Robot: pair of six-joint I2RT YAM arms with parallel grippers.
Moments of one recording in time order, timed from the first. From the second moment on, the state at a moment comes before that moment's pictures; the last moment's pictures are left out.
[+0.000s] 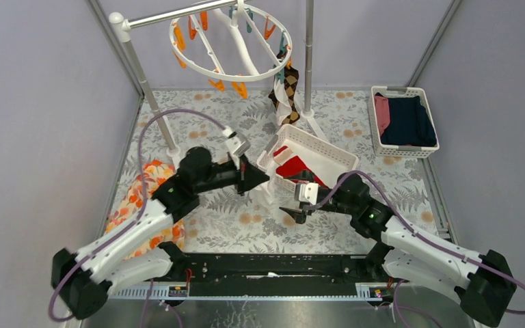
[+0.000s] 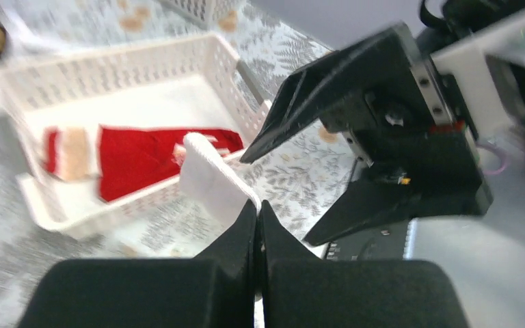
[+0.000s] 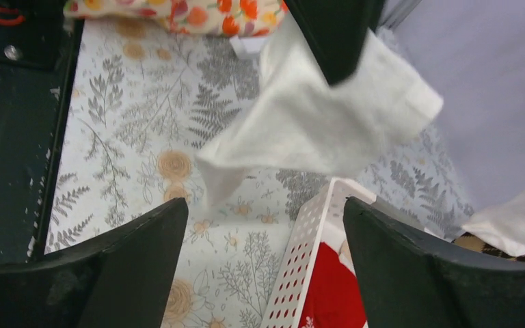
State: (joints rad) left arm -0.70 1.03 0.80 -0.01 0.49 -0.30; right arm 0.82 0.88 0.50 0.16 -0.48 -0.57
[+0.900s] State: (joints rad) left arm -0.81 0.76 0.88 -0.34 0.61 0.55; right arm 0.73 1.03 0.65 0.33 -0.78 -0.04
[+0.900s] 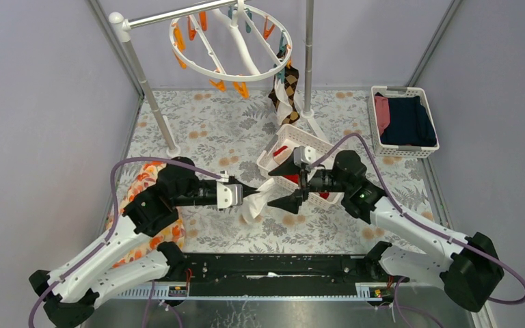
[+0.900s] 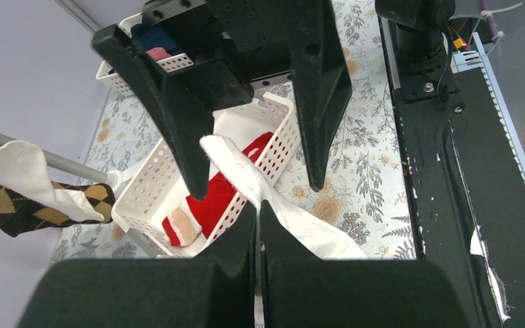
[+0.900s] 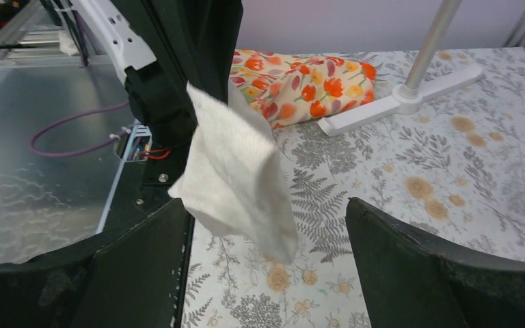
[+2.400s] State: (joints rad) left arm -0.81 0.81 0.94 -0.25 0.57 0.22; right arm 0.73 1.07 0.92 -0.20 -0.80 -0.19
